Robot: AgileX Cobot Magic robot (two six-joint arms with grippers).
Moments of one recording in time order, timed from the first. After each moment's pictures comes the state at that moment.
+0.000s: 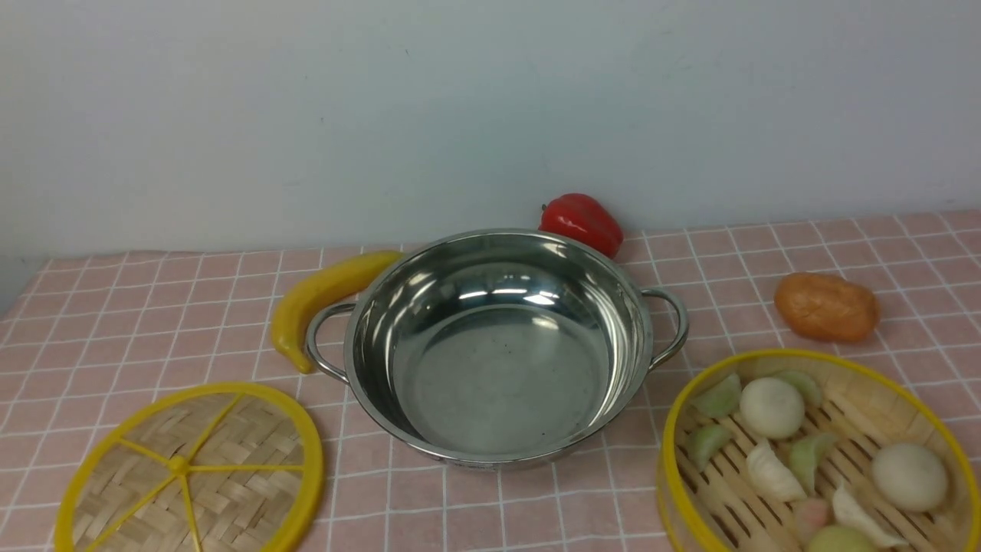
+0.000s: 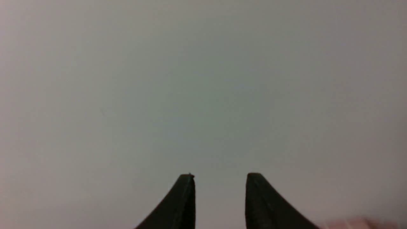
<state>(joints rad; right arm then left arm) 0.04 0.59 -1.00 -0.16 0.74 0.43 0.11 0.51 -0.86 0.18 0.71 -0.22</state>
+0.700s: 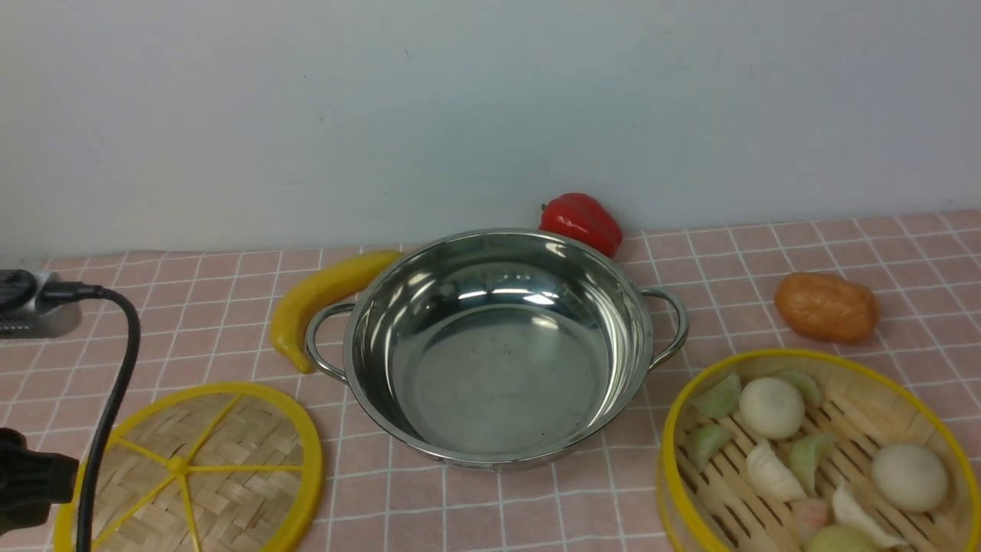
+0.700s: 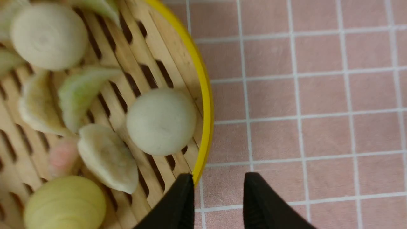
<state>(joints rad) 0.04 1.20 -0.82 -0.05 1.00 0.18 0.11 0.97 -0.87 0.00 1.18 0.06</state>
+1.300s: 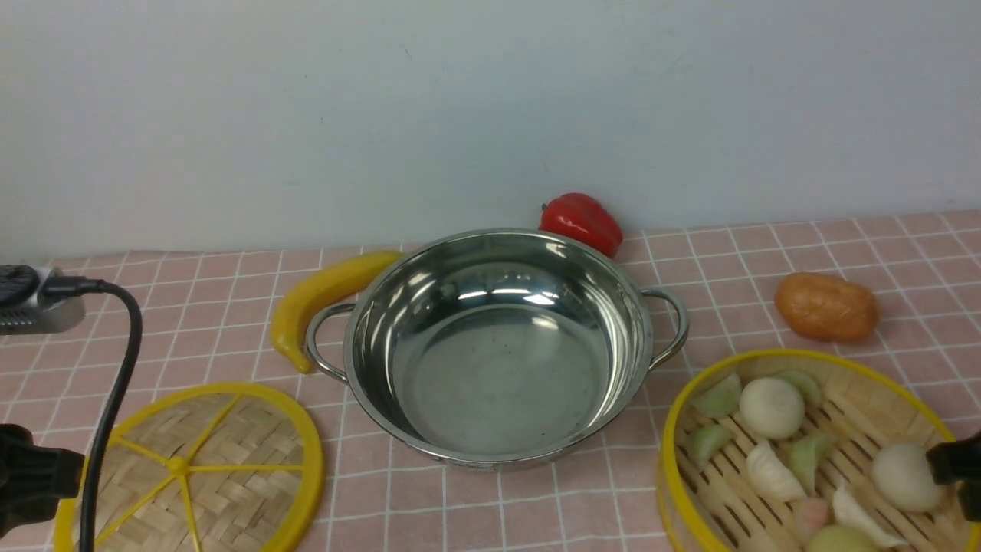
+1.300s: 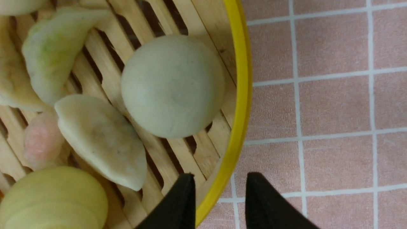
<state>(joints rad) 0.04 1.33 -0.71 0.04 0.89 0.18 0.11 0.97 -0.87 -0.02 1.17 0.06</state>
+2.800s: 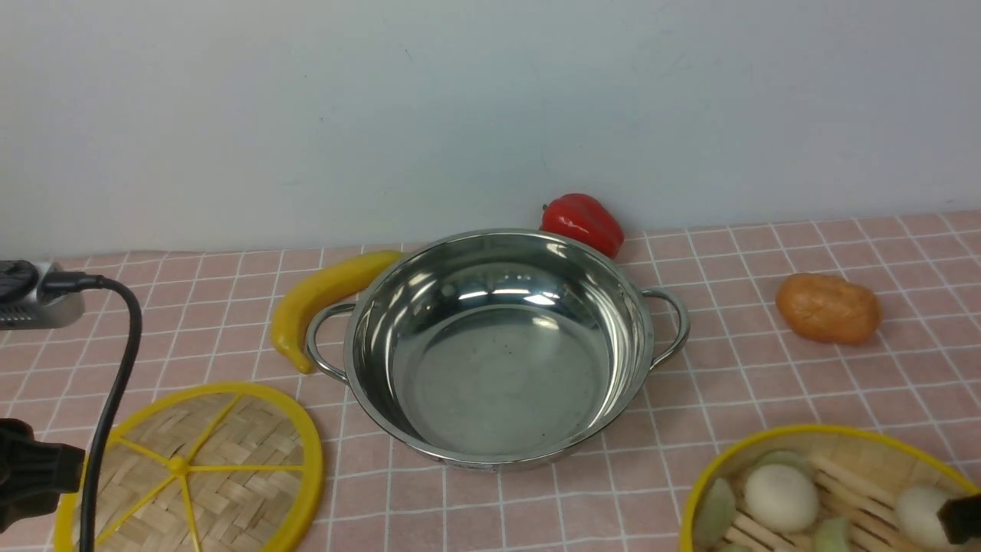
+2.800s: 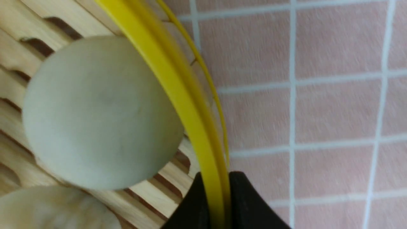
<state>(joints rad) 0.04 1.39 -0.69 -0.02 1.01 0.20 0.11 0.97 -0.87 -0.02 1.16 0.07</state>
